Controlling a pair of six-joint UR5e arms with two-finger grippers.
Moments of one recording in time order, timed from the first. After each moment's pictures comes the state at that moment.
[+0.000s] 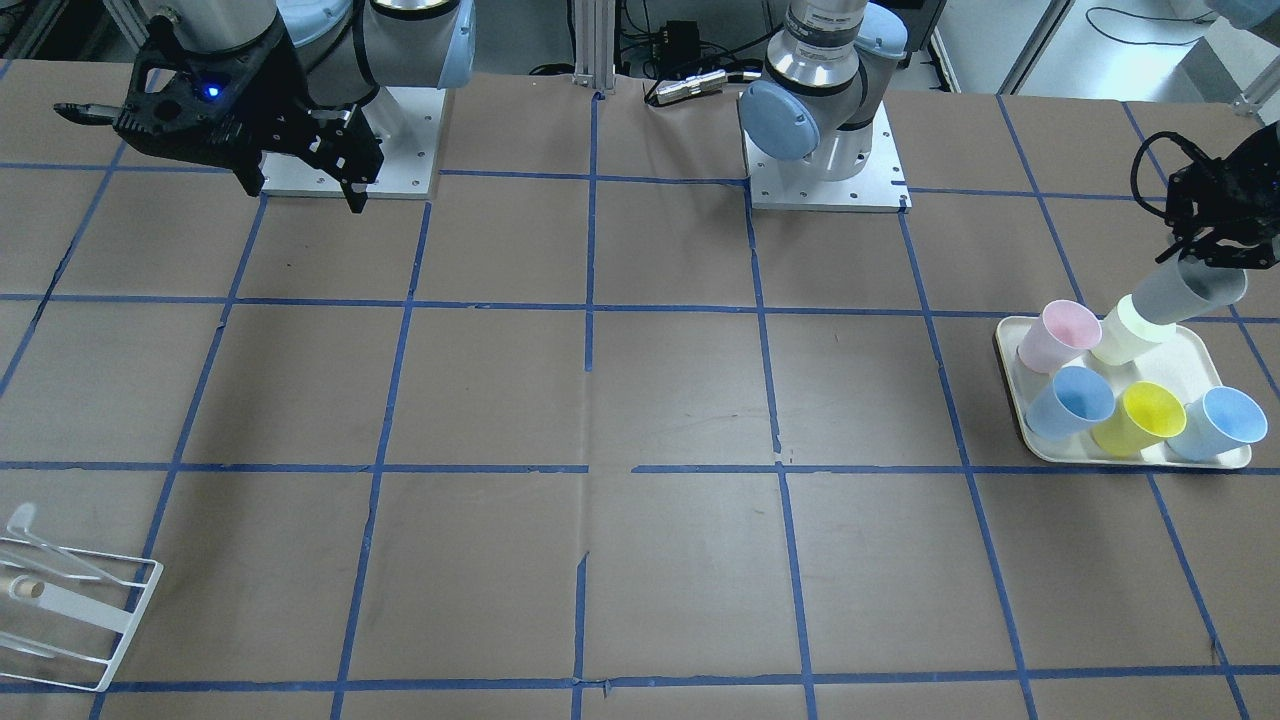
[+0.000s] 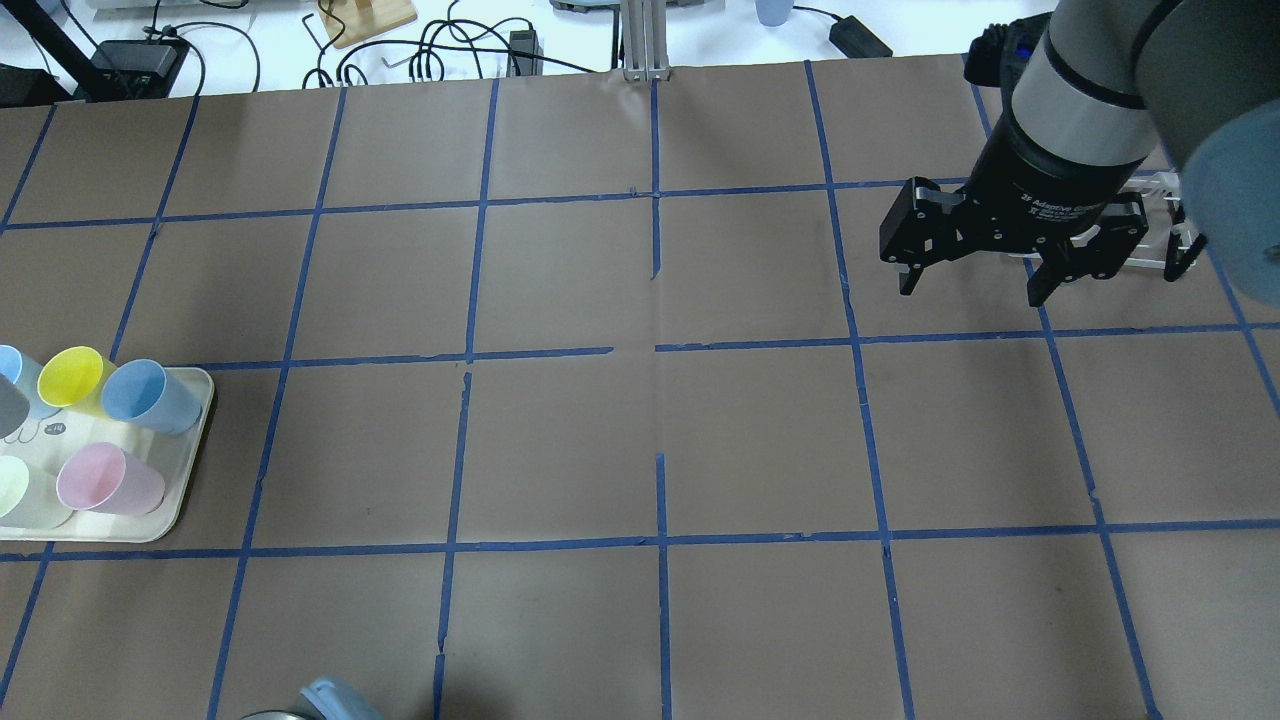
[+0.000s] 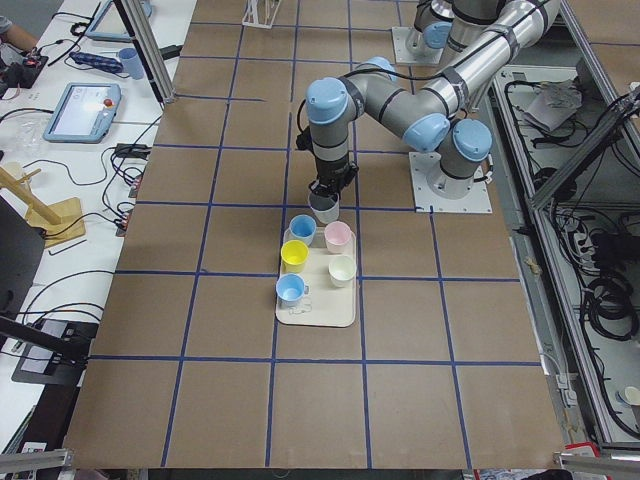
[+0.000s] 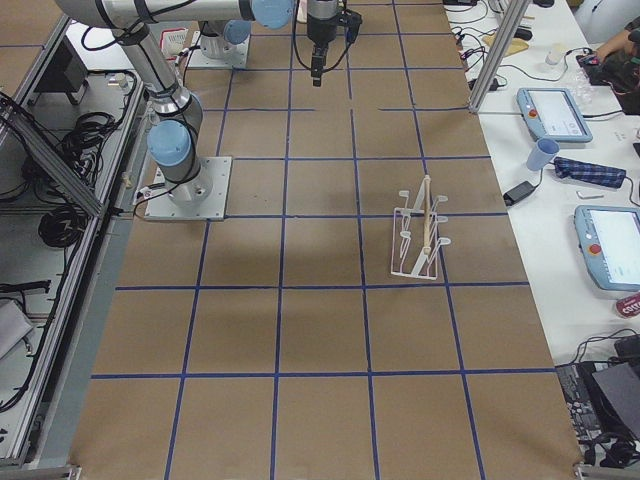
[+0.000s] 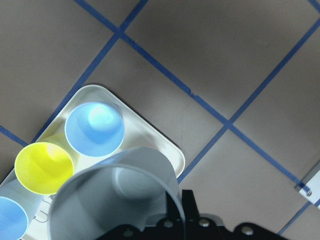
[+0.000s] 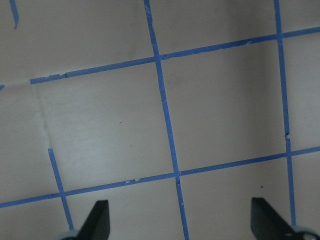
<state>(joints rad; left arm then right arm) -0.74 -1.57 -1.80 -1.38 1.66 1.95 1.57 -1.70 1.67 -1.53 -1.58 0.17</state>
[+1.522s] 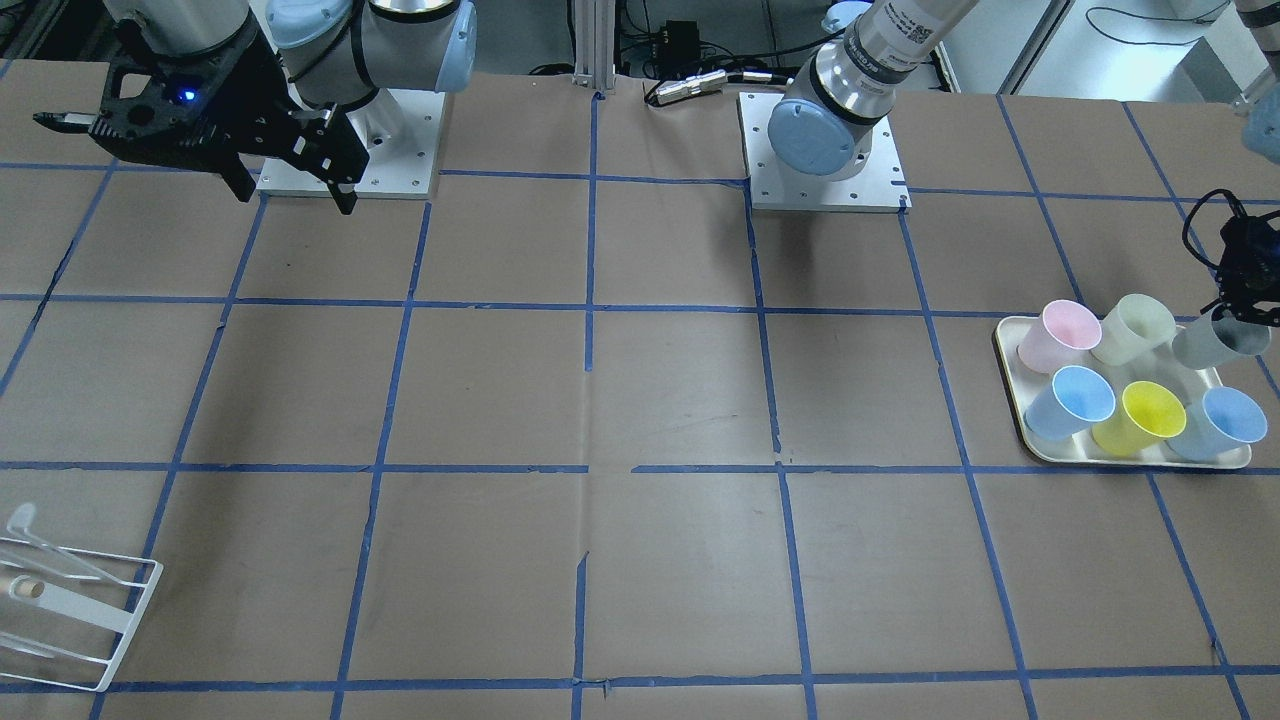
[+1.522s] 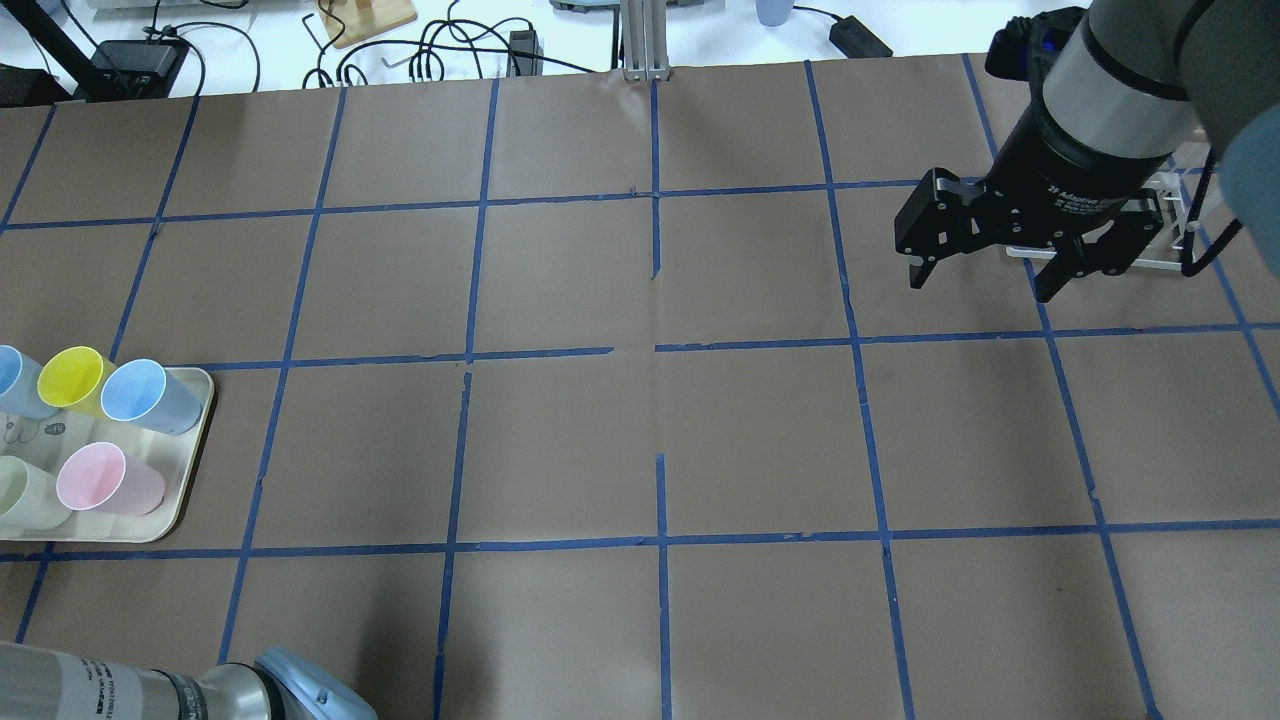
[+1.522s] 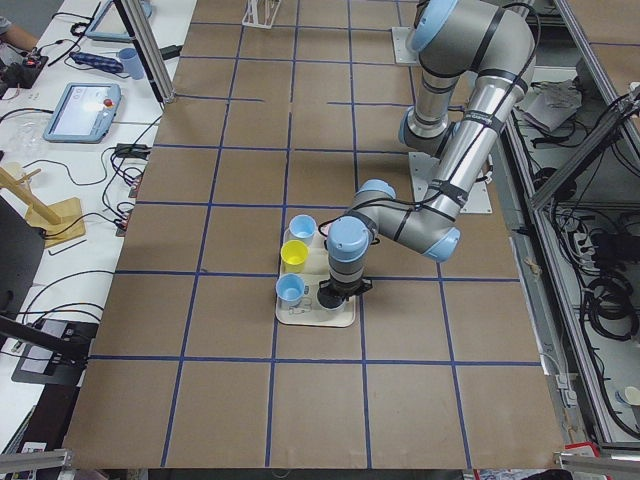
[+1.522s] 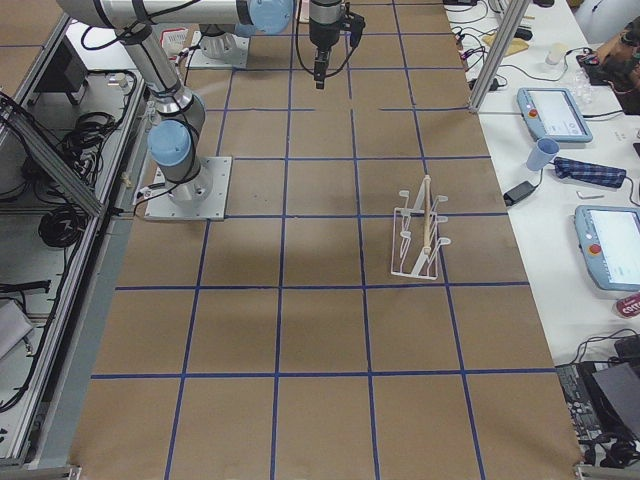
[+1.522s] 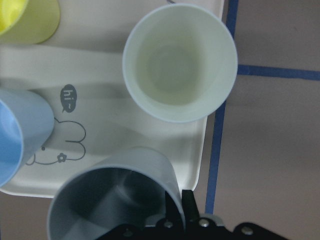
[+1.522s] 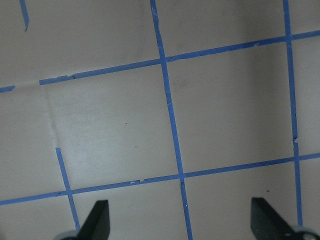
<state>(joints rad) -0.50 -1.92 -1.80 -1.02 1.65 2.55 1.53 -1.70 1.68 -1.53 -1.53 0.12</state>
